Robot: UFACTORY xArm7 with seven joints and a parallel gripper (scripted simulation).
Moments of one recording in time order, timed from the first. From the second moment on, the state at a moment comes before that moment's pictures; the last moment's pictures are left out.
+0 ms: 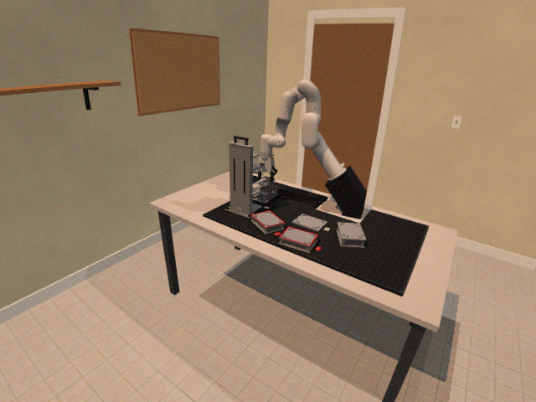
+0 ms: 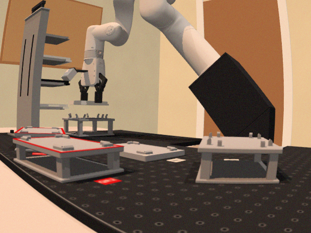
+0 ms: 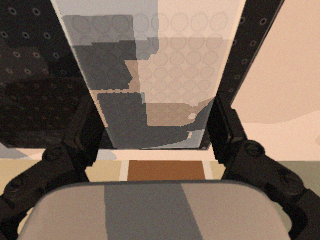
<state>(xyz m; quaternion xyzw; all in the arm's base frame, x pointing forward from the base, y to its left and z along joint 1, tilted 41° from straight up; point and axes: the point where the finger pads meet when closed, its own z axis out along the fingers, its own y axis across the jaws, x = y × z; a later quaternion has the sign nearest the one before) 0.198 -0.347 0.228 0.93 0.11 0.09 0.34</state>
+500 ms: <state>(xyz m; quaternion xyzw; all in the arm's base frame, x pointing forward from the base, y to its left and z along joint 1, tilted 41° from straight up) 0.196 -0.342 0.234 0.93 0.11 0.09 0.34</state>
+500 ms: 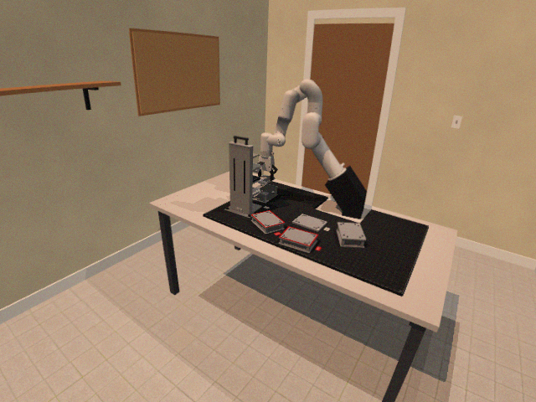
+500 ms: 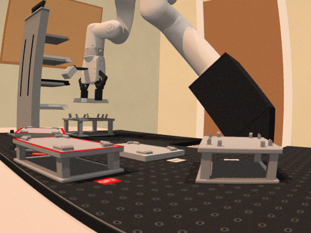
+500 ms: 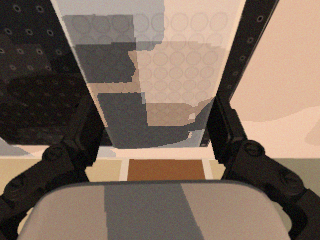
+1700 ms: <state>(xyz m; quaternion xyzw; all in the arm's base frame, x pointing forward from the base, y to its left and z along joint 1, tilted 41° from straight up) 0.182 -0.306 0.280 0.93 0.11 0.09 0.34</state>
